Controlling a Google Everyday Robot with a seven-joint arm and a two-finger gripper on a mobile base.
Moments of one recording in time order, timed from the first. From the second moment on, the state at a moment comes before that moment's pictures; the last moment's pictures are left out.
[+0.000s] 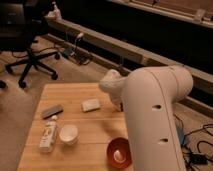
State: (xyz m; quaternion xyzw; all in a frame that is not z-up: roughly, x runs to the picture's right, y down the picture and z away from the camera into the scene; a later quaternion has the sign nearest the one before) arm 0.123 0.118 0.924 -0.19 0.29 0.43 0.83
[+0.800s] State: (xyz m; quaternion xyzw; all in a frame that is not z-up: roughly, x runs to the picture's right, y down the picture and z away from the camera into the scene) arm 0.177 0.118 0.920 -0.19 0.31 0.47 0.81
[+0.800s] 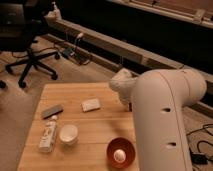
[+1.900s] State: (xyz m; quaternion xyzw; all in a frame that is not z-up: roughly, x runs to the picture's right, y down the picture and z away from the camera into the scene) arm 0.256 0.121 0.911 -0.20 0.30 0.50 0.79
